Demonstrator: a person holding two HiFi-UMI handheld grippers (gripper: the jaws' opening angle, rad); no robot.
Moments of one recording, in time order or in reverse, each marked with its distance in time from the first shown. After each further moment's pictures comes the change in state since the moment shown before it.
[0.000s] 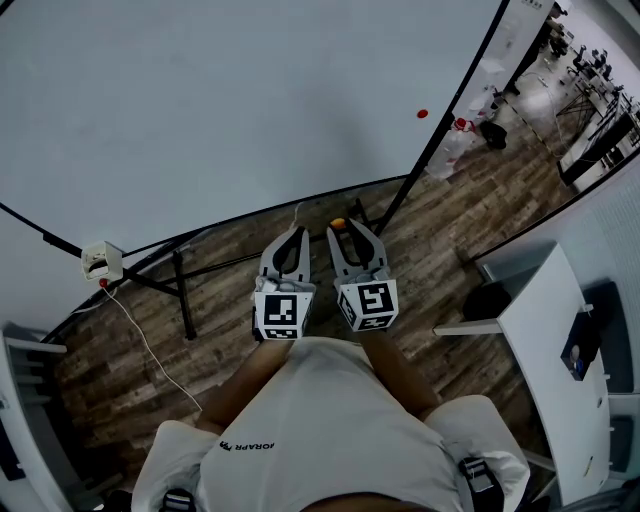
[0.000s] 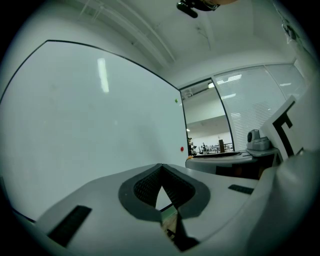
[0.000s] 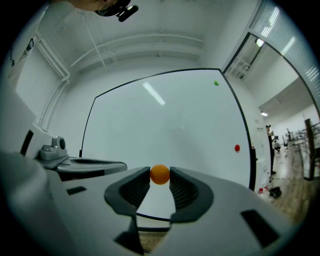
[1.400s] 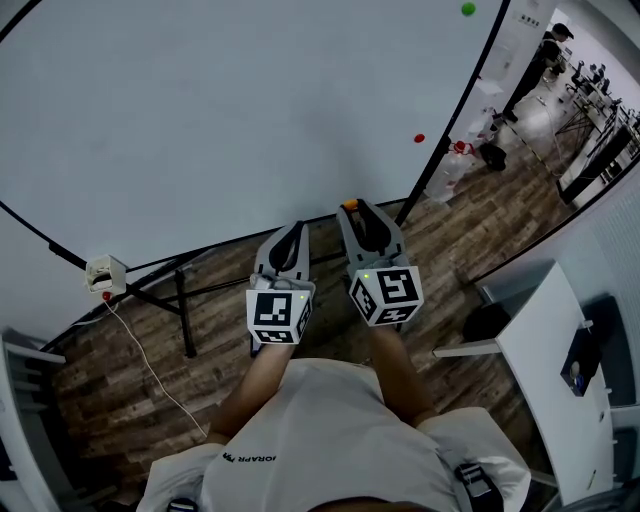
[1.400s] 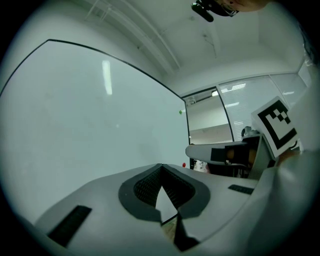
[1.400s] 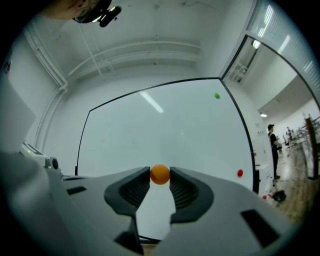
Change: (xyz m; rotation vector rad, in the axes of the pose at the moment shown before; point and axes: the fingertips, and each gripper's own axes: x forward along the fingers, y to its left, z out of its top) left arm 0.021 0.007 0.074 -0.070 -0.056 0.000; right arm 0.021 -0.030 0.102 0.030 -0.080 0.003
